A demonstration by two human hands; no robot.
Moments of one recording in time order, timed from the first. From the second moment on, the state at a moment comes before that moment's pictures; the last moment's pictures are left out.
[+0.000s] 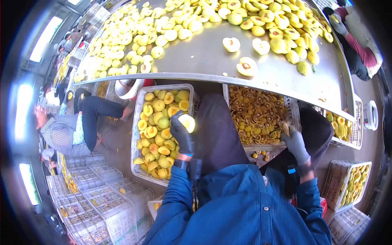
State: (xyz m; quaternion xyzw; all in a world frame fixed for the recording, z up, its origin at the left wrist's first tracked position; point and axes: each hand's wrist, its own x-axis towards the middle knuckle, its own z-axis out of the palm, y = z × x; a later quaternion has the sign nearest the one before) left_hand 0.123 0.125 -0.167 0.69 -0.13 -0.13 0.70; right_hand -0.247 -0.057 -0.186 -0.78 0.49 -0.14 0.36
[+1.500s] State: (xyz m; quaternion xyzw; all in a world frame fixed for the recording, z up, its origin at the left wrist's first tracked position) left_hand -0.037 0.026 -0.041 0.52 -0.38 -0.40 0.65; right_hand -0.179 0.011 -0.041 -0.82 0.42 -0.33 0.21
